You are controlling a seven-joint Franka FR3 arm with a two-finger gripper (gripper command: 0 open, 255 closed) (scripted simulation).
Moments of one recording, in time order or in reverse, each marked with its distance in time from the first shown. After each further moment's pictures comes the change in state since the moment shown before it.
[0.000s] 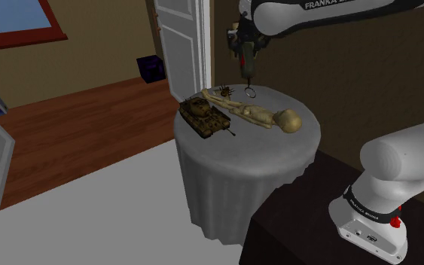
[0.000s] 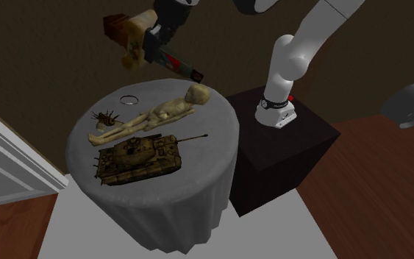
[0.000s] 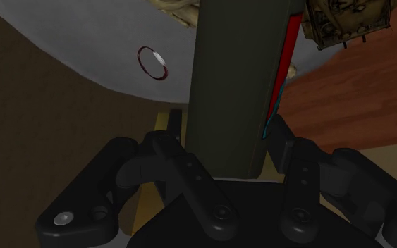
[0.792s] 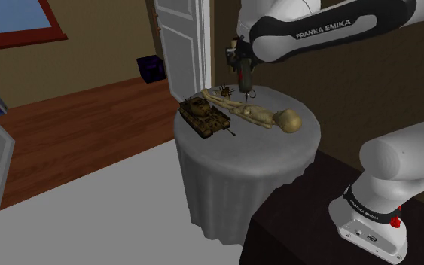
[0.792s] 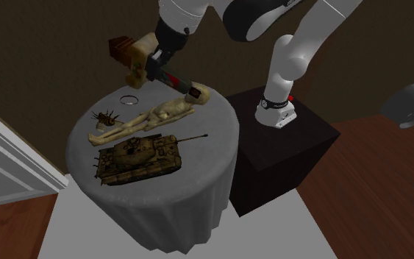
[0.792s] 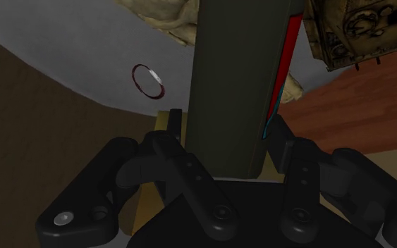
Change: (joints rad) arm -0.021 0.033 0.037 -0.111 -0.032 0.139 0.054
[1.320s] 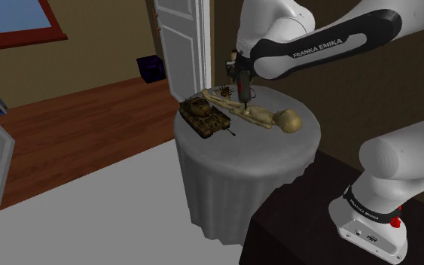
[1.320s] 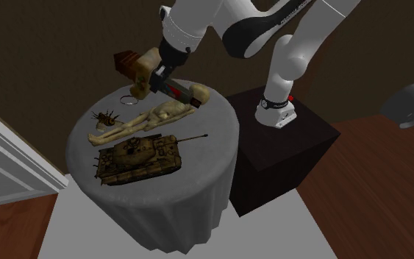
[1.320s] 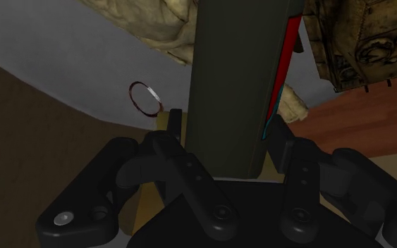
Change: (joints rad) arm -0.020 0.023 0.035 -0.082 -0.029 0.100 0.050
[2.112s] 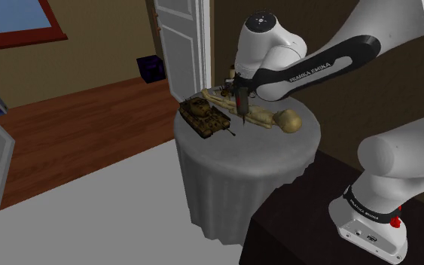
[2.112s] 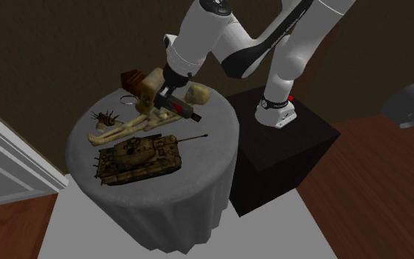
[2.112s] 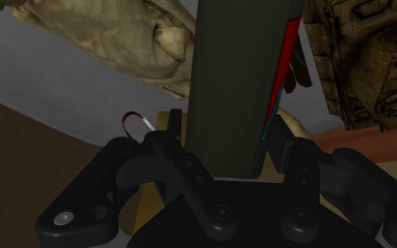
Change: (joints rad) arm -0.077 0.070 0.094 -0.093 -0.094 0.152 0.119
